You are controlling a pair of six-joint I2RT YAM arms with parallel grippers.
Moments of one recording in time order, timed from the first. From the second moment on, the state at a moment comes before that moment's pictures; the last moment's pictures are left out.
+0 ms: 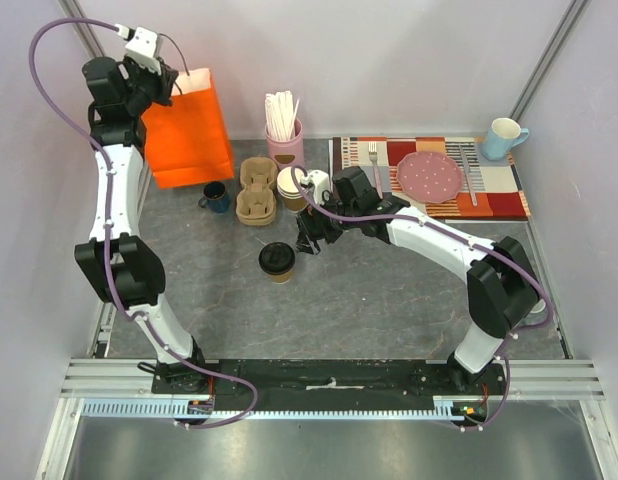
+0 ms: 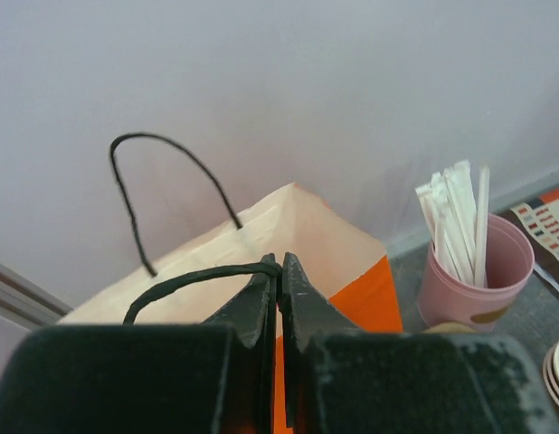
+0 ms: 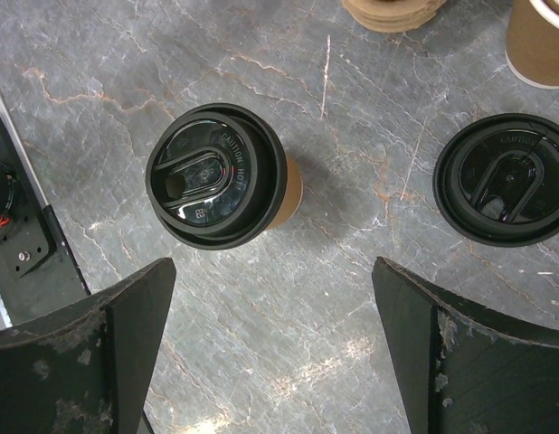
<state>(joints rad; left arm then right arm) 0.18 1.84 1.93 -0.11 0.52 0.23 0.68 1.71 1.30 -0.29 -0.45 0.06</state>
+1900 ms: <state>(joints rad) -0.74 1.75 1.90 -0.61 1.04 0.31 -0.08 0.92 1.17 -0.51 0.10 0.13</state>
